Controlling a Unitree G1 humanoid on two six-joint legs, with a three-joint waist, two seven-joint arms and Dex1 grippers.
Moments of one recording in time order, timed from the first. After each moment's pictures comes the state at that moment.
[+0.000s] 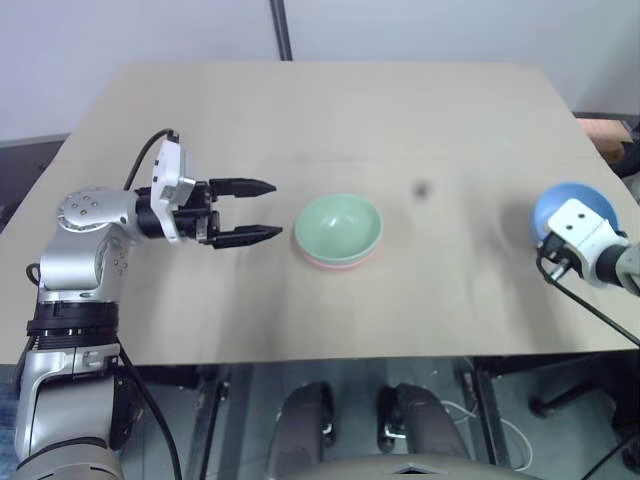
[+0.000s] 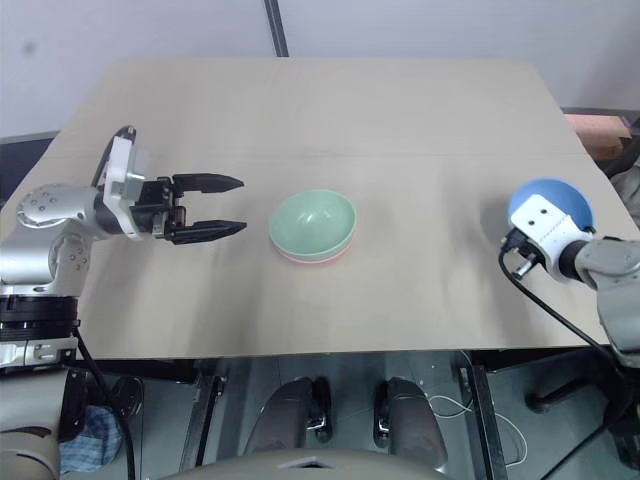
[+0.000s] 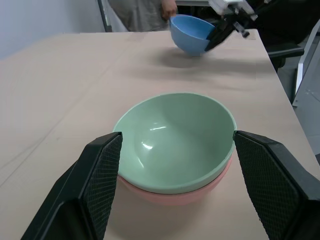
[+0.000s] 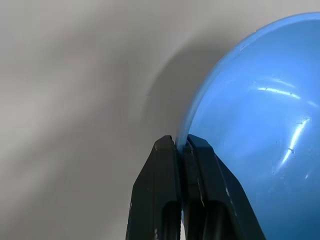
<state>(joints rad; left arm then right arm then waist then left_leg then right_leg) -0.55 0.82 0.13 0.18 -0.51 0.23 -1.44 -0.31 -0.94 -0.04 -0.37 0.04 0.85 0.81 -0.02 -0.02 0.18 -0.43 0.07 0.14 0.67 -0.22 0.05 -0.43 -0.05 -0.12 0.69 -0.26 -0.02</state>
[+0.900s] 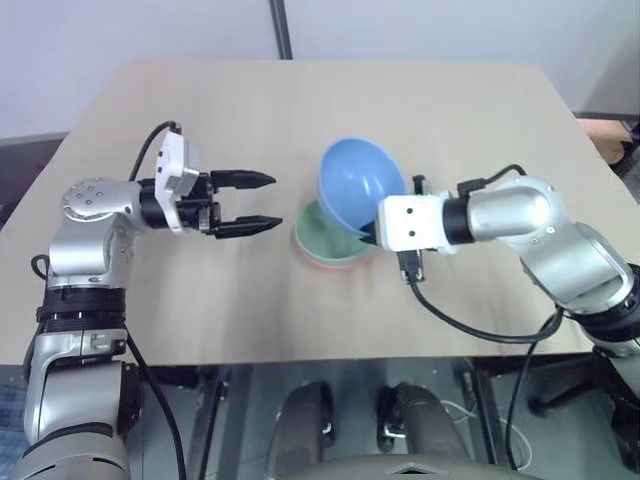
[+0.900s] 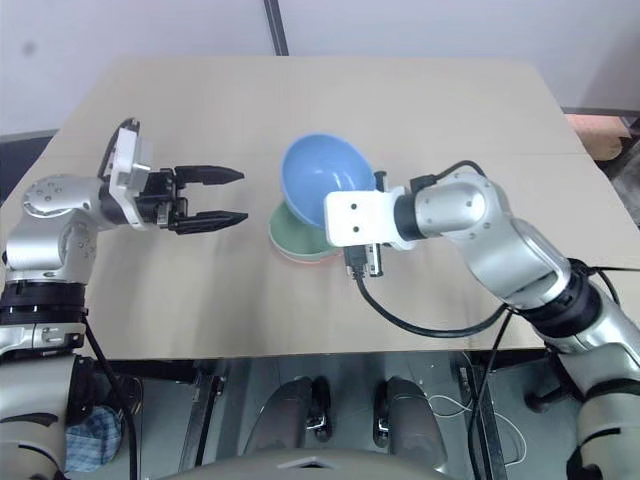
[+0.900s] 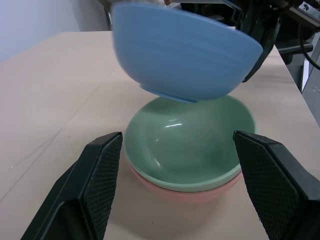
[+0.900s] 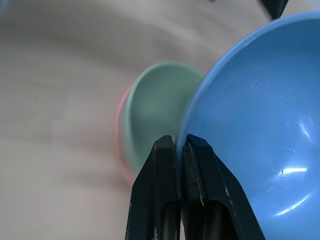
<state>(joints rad) -0.64 0.80 0.10 0.29 -0.47 0.18 -1.47 -0.88 -0.68 0.51 -0.45 0.04 0.57 1.03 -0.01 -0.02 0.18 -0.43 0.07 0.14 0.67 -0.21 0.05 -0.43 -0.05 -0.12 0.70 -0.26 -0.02</state>
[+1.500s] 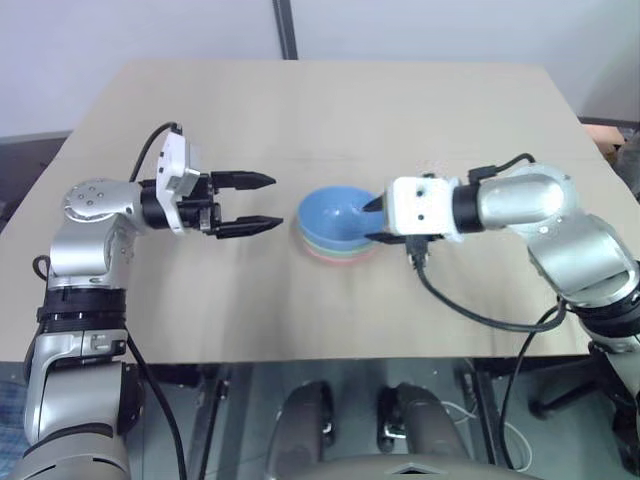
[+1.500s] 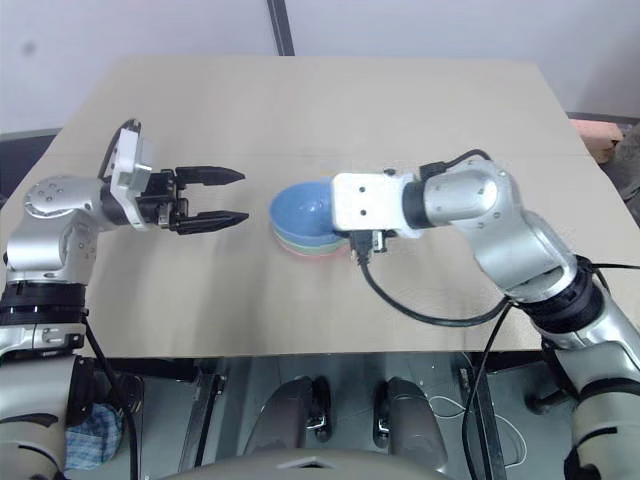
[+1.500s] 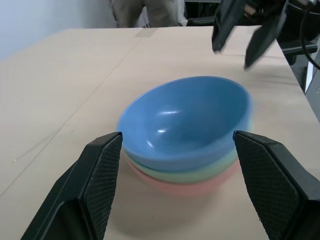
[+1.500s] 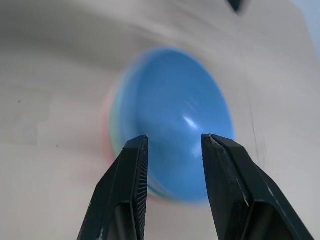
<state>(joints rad) -0.62 0.80 0.10 0.28 -0.47 0.20 -1.44 -0.80 -0.70 0.33 -0.46 0.10 0.67 1.05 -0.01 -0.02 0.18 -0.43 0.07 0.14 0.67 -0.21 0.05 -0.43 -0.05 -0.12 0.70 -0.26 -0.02</state>
